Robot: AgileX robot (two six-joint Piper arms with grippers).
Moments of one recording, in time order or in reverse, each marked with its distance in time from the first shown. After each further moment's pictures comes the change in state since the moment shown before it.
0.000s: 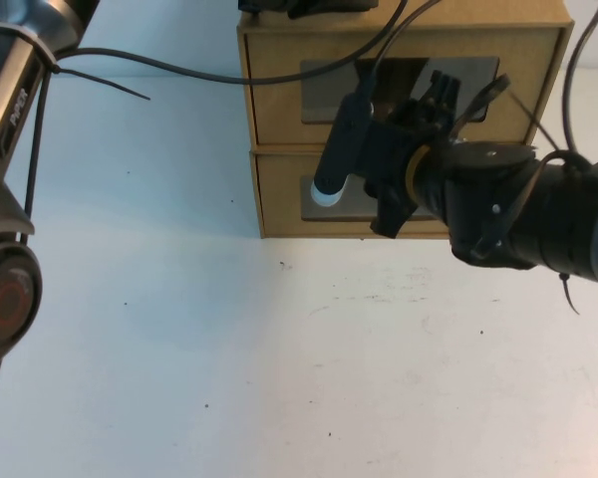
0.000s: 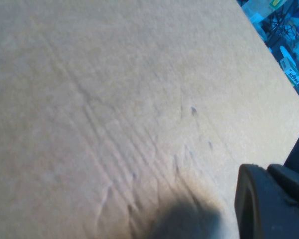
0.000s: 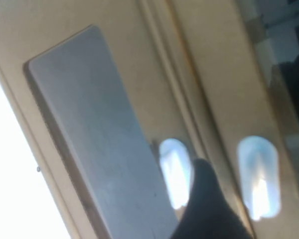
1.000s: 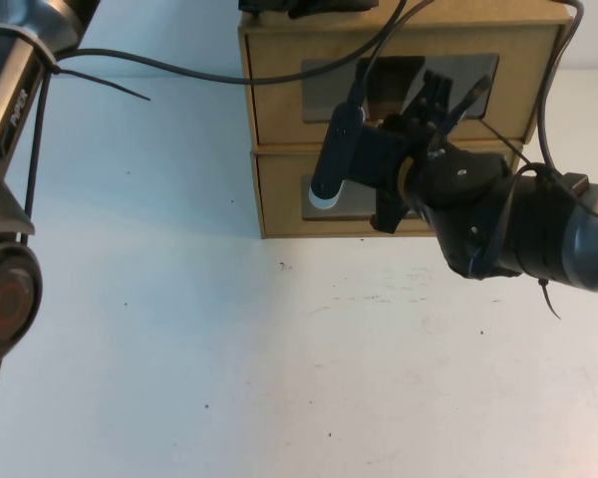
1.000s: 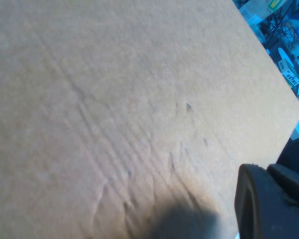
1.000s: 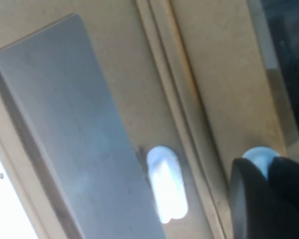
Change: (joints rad) right arm 0.001 0.058 -0.009 -0.255 0.049 0.193; left arm 0.001 0.000 0.000 -0.005 -0.002 0.000
